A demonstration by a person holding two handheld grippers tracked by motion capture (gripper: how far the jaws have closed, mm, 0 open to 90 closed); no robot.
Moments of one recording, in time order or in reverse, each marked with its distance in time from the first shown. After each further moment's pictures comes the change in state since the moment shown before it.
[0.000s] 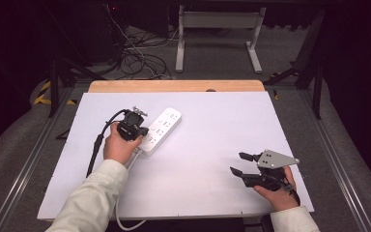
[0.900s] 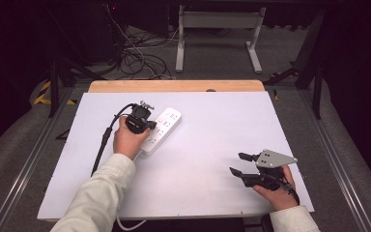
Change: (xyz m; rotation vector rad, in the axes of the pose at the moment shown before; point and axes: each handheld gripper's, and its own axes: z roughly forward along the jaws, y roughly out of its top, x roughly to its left) left arm 0.002 0.024 0.023 -0.038 -0.058 -0.015; right arm -0.001 -0.002 0.003 0.018 0.008 0.000
